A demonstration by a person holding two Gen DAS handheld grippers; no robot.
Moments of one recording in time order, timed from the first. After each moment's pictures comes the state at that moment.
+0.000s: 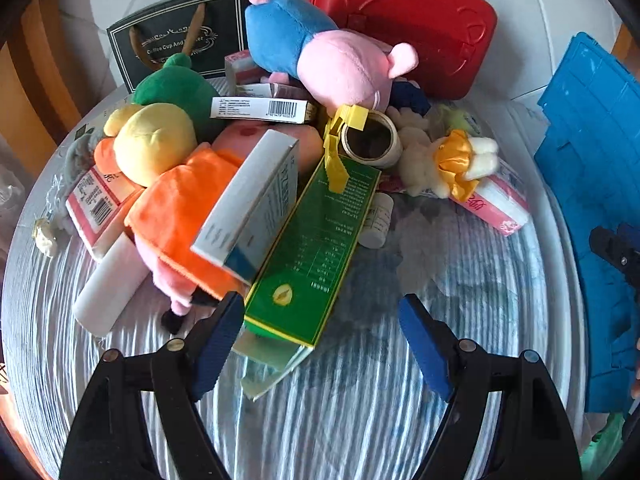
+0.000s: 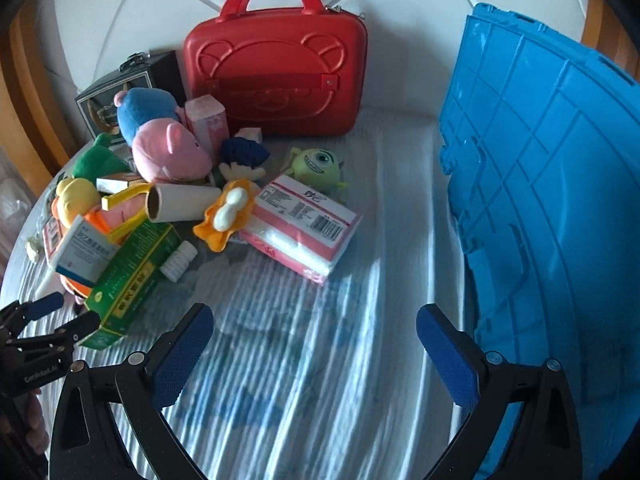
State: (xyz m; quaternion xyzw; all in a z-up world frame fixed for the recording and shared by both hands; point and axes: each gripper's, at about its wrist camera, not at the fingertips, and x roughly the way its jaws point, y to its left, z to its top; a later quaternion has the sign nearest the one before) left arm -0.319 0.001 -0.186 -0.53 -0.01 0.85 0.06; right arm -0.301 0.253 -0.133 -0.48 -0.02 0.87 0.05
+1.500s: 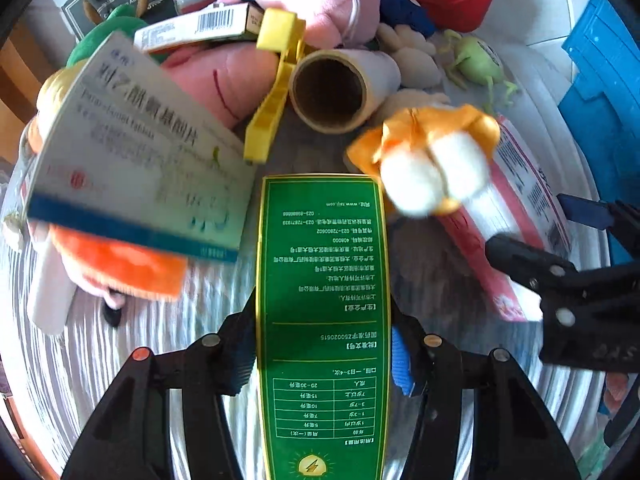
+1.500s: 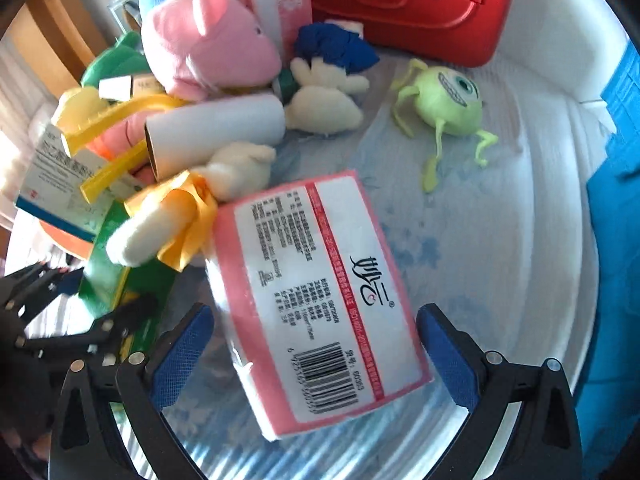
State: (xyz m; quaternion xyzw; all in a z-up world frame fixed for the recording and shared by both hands) left arm -0.336 0.034 -0.241 -0.60 0.02 0.80 0.07; right arm -0.363 0.200 -0.225 -0.59 -0.04 0.80 -0.07
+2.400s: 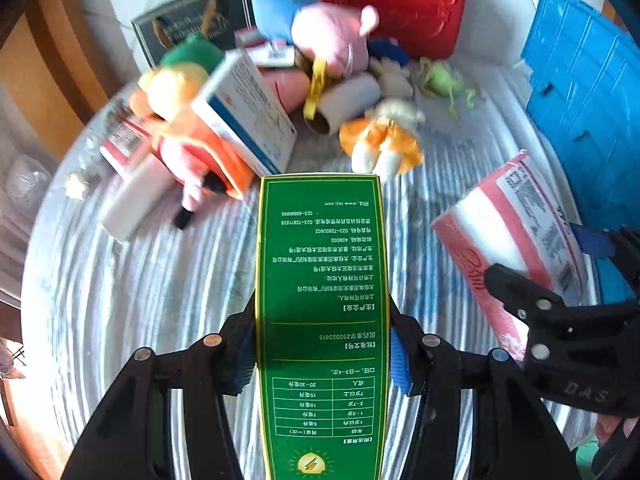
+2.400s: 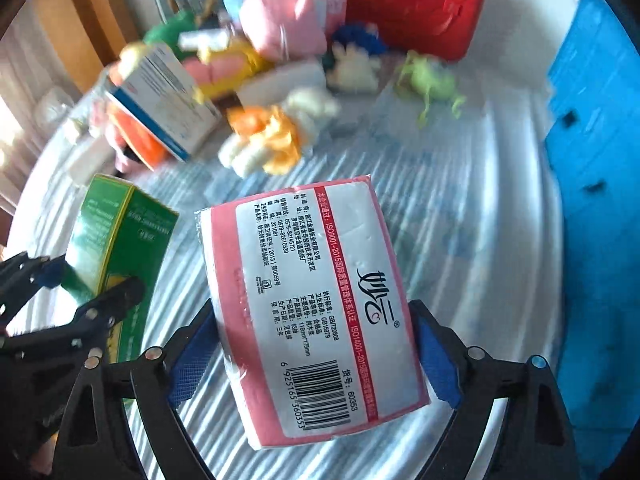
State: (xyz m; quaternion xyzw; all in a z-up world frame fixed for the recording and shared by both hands) left arm -0.197 0.019 -0.179 -0.52 0.02 0.85 0.03; right arm -0.234 0.165 -0.165 -0.53 -0.06 0.84 -0.06
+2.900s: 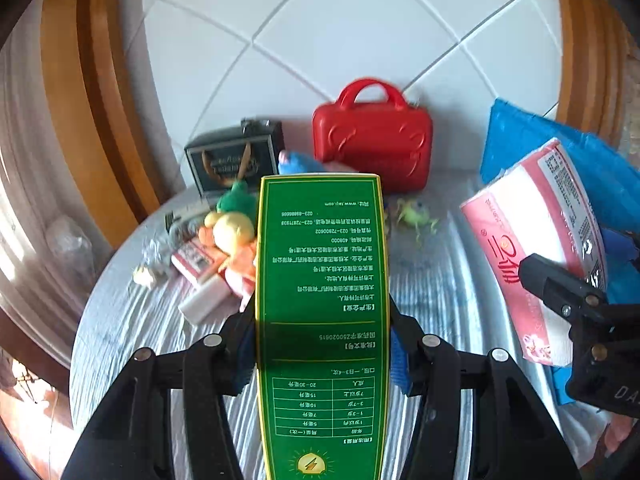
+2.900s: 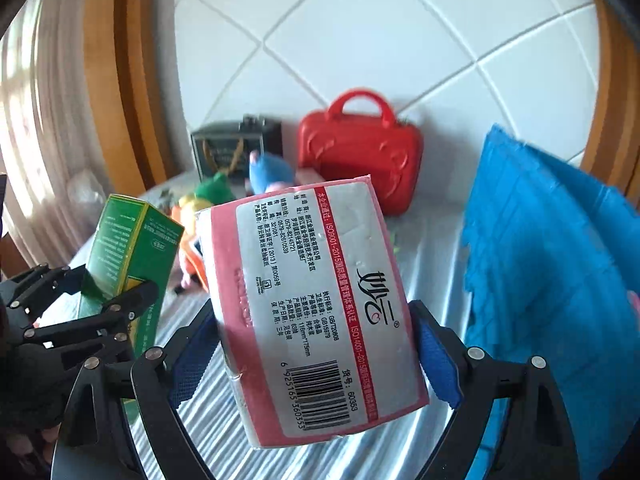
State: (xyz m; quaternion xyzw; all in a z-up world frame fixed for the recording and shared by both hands) left arm -0.119 0.041 -0.023 -0.34 0.03 0.94 0.02; right arm -0.112 0.183 0.001 -0.32 -0.05 0.94 -0.06
